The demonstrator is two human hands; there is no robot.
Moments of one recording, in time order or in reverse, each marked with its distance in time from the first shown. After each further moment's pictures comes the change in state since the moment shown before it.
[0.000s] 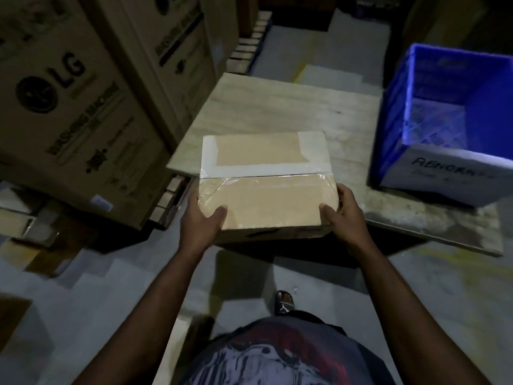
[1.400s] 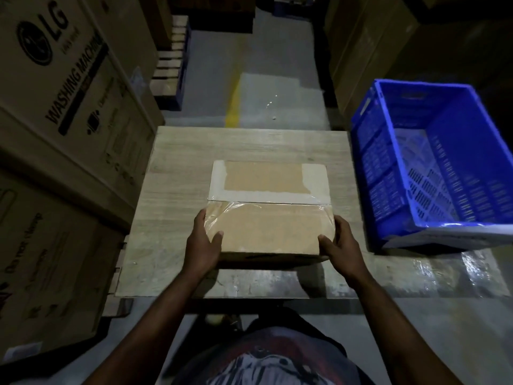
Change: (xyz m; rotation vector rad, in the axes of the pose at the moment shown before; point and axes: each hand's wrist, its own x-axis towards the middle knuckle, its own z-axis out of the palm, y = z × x) left_hand 0.321 0.052 0.107 0.256 -0.351 0.117; right_hand 0.219 -0.029 0.031 -0.062 0.198 0.271
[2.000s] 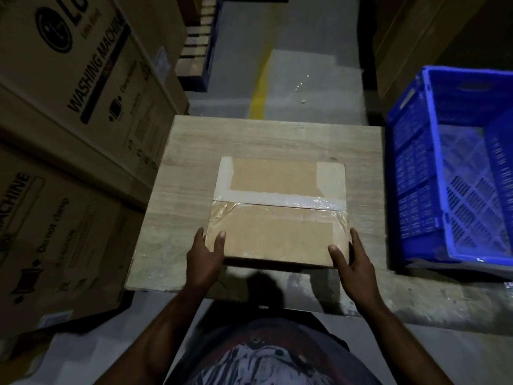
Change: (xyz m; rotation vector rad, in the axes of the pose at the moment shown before) left_hand -0.004 0.007 0.014 0.005 0.084 -0.339; right_hand 0.016 0.013 -0.001 0.010 -0.026 0.061
